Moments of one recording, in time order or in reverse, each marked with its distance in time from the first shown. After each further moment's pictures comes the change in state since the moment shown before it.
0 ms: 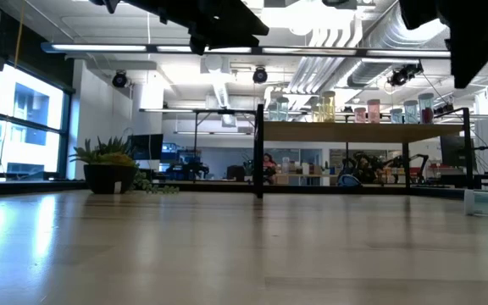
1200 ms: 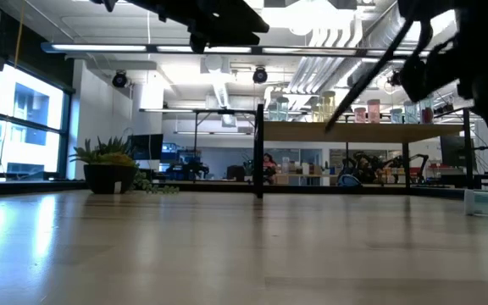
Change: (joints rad) left arm -0.012 0.000 0.000 0.000 0.000 0.000; right arm 0.115 0.485 -0.003 0.033 -0.107 0.036
